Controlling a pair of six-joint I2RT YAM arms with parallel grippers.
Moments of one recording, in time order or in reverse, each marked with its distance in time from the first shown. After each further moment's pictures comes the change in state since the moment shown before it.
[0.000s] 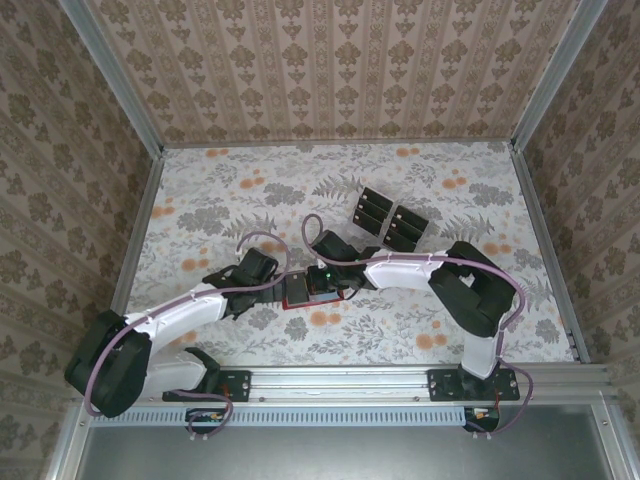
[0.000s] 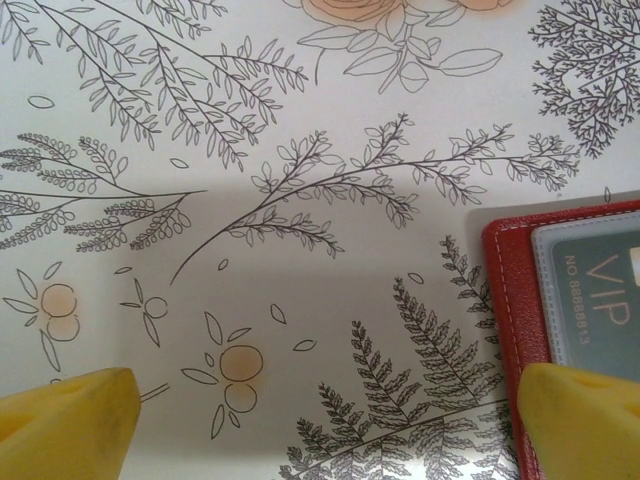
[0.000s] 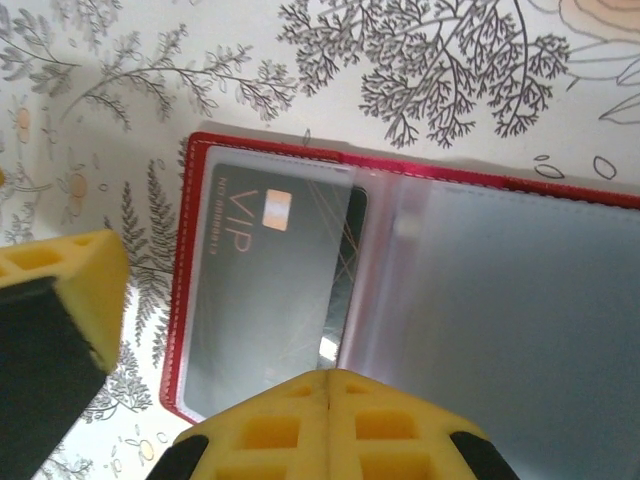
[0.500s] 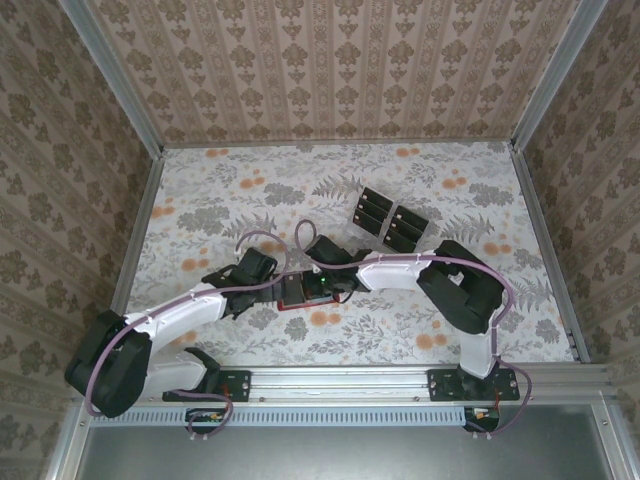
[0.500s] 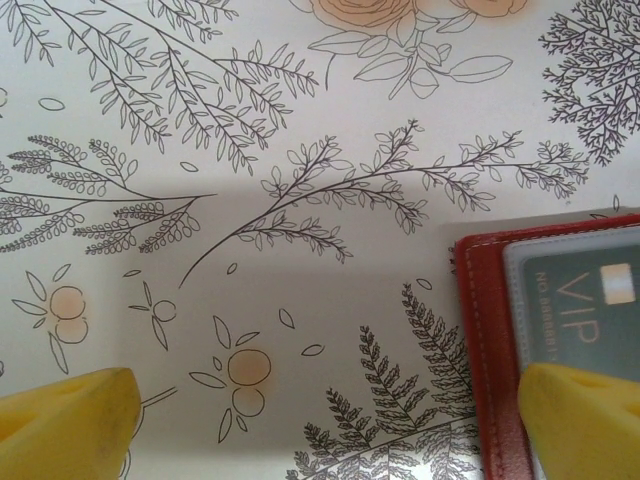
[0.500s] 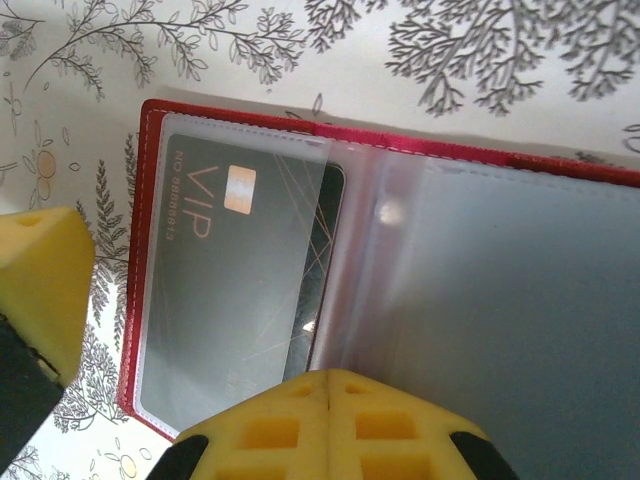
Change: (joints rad) left arm 0.006 0.000 0.000 0.003 0.000 0.000; right arm 0.031 0.060 0.034 0.002 -0.002 0.004
